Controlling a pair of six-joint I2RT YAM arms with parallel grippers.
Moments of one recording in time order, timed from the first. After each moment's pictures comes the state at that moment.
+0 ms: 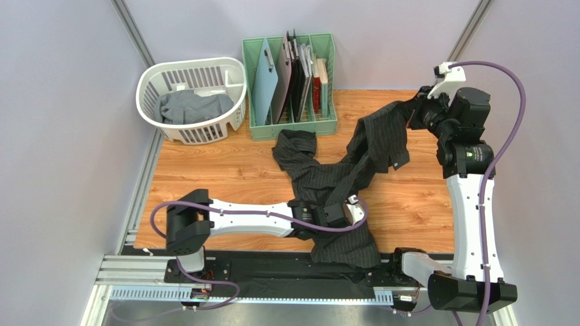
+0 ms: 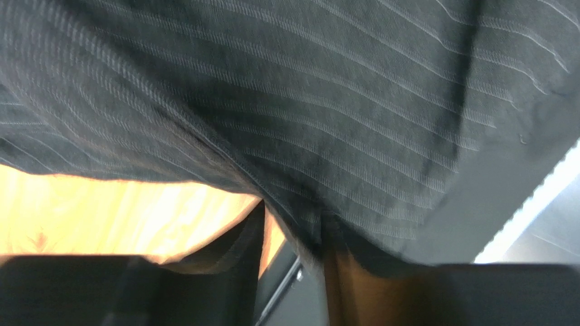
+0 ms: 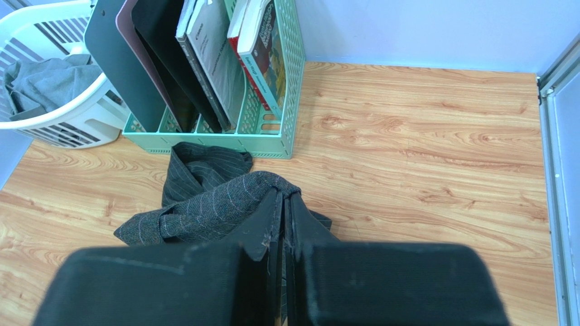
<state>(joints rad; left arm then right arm) -1.38 1.73 1.26 -0.56 -0.14 -0.26 -0.07 1.11 1.42 -0.56 -0.34 0.11</state>
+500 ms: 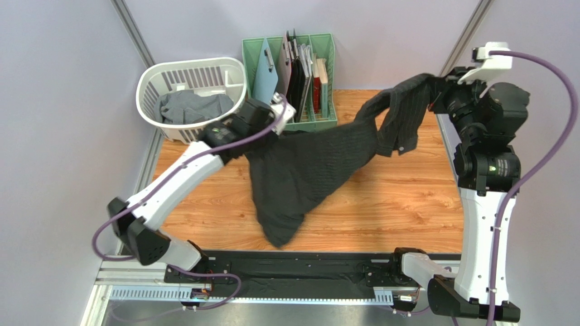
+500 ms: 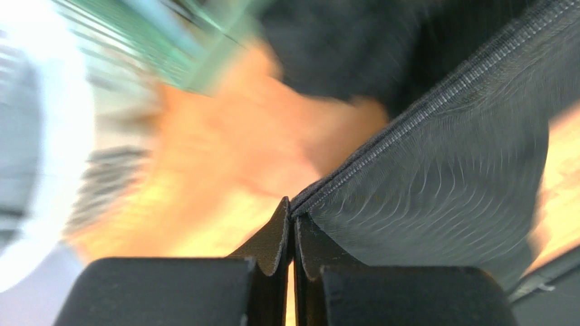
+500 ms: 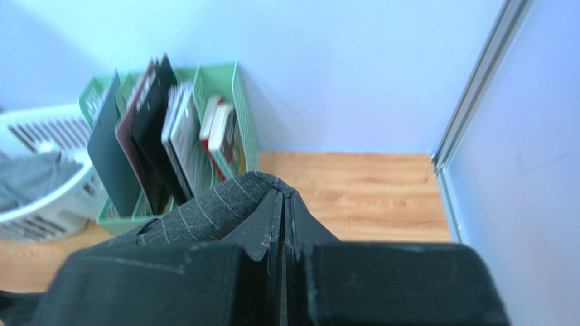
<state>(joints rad) -0.73 1.47 1.50 -0.86 -0.16 0.14 -0.07 1.07 1.63 -0.56 -0.16 0.10</state>
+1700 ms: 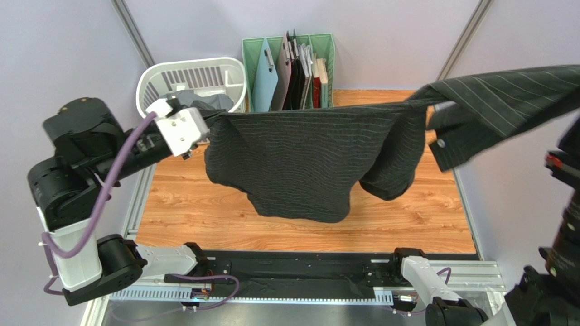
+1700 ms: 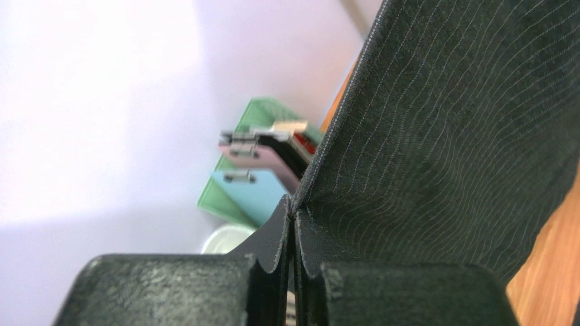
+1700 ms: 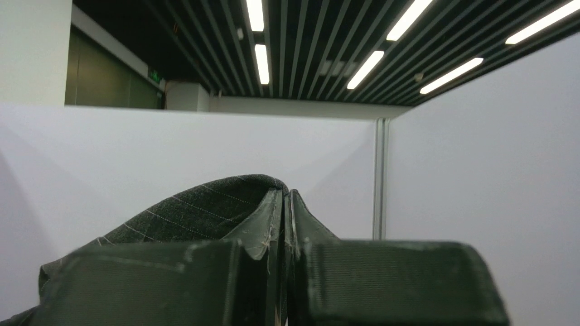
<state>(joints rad) -0.82 1.20 2.26 -1.13 0.09 0.64 -0.07 0.91 2.20 -0.42 -0.03 0.00</state>
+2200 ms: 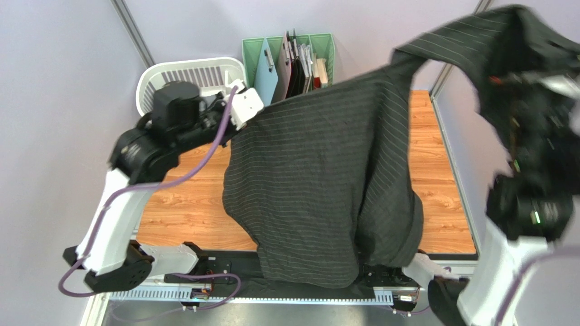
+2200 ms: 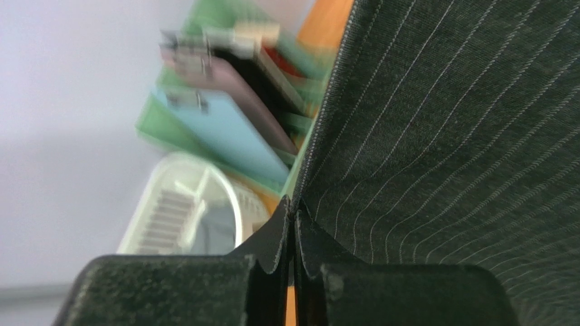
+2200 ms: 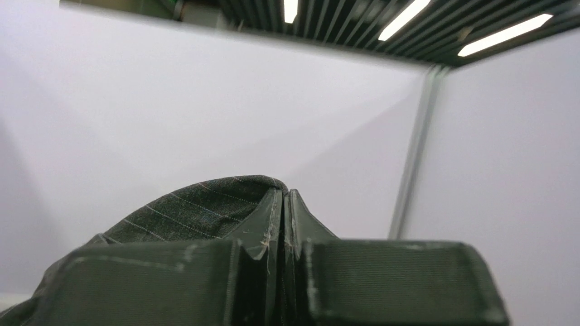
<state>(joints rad) -0.72 1.23 1.99 -1.06 0.08 0.57 -0.07 1.05 2.09 -0.22 -0.11 -0.10</state>
